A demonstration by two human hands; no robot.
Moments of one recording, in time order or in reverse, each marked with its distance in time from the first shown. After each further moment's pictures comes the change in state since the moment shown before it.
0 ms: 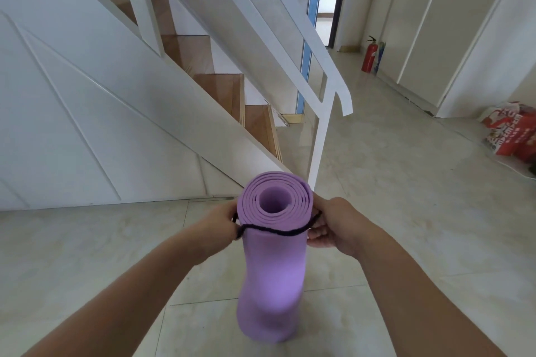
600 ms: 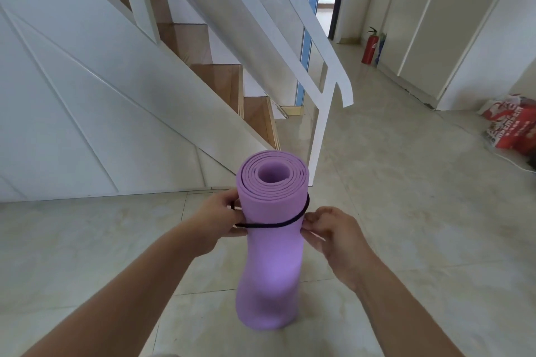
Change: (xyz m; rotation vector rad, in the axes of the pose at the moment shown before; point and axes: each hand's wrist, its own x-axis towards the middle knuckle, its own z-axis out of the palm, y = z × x) left_hand 0.015 -0.014 0.006 -0.297 0.105 -0.145; right_hand -0.013 0.050 0.016 0.446 0.078 -0.193
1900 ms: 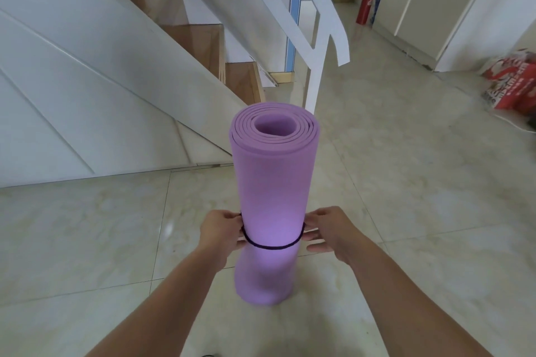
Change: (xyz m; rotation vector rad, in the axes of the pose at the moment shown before) left_hand 0.070 -0.124 0.052 -0.108 0.352 -0.259; right_hand 0.085 0.073 -0.064 -0.505 0.048 0.258
